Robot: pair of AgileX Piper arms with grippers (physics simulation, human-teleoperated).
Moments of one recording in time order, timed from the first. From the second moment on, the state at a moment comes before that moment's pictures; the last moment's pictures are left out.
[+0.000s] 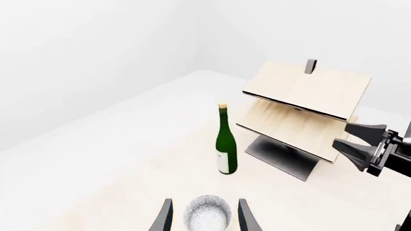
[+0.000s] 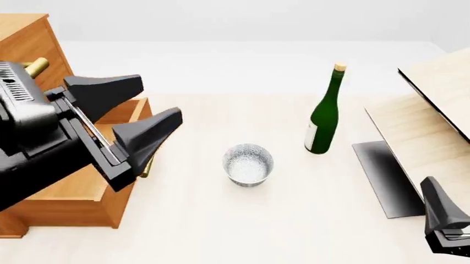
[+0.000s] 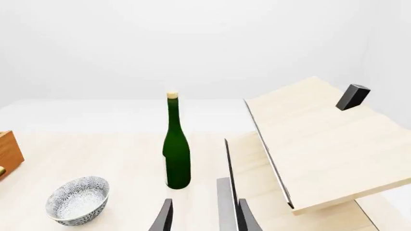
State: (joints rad) left arm -0.78 0.78 -0.59 -0.10 0.11; right arm 0.00 0.01 0.00 -0.01 0.00
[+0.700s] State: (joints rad) left arm -0.81 1.16 -0.97 0.17 0.04; right arm 0.00 0.01 0.00 -0.01 0.00
